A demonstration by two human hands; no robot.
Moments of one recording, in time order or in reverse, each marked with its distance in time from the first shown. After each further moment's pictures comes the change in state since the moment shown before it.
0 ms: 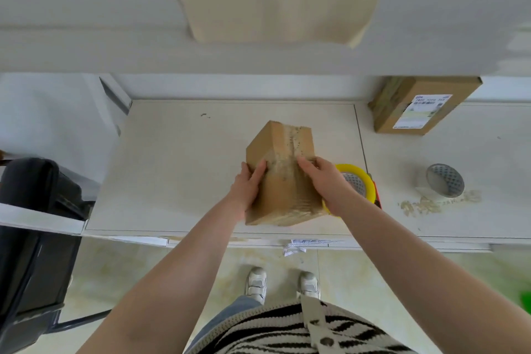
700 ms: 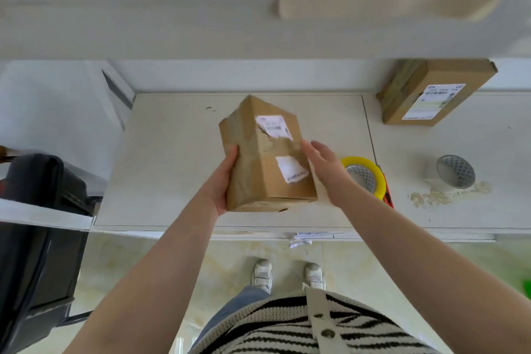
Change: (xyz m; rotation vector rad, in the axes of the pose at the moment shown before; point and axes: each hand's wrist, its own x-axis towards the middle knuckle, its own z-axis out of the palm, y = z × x) left_hand -0.008 -0.003 -0.060 -0.543 -0.302 -0.038; right_hand 0.005 -0.005 0.019 0.010 0.037 -0.041
